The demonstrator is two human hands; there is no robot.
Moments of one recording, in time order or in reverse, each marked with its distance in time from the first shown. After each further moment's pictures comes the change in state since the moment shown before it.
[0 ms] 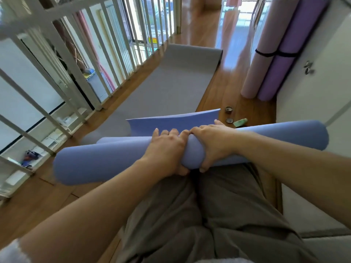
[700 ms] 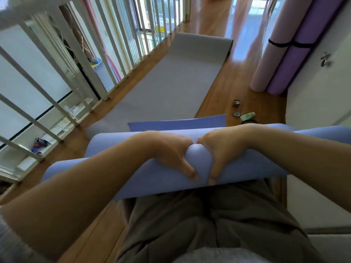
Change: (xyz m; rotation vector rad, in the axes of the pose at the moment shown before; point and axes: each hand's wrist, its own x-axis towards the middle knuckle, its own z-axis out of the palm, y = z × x) left_hand -0.009 -0.006 -0.029 -0.260 -0.468 0.152; right_hand -0.013 -0.018 -0.016 0.144 -0.402 -0.105
